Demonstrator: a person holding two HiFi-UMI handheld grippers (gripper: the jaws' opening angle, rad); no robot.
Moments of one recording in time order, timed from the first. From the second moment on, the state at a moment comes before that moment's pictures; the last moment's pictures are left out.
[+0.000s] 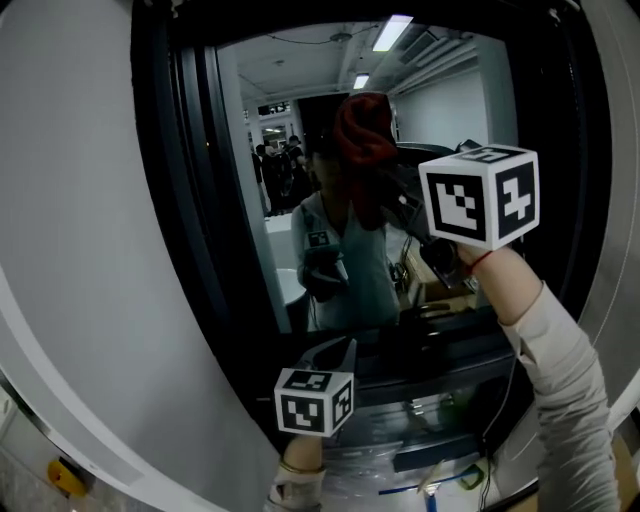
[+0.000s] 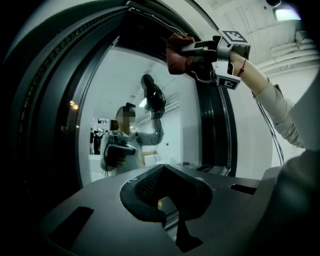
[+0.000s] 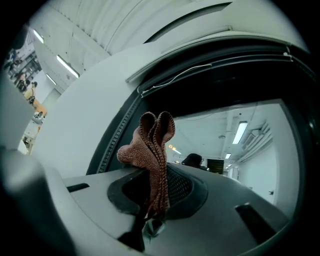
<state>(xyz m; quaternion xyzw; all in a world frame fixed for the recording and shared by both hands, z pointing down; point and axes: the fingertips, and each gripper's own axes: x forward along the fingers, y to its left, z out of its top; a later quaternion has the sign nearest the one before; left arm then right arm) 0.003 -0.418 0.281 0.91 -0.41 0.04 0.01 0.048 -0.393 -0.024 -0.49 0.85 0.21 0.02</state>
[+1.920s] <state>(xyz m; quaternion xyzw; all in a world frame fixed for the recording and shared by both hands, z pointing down) -0.008 -0.415 0.297 0.90 -0.43 0.05 0.02 0.049 -0.463 0.076 -0.49 0.87 0.11 -0.01</state>
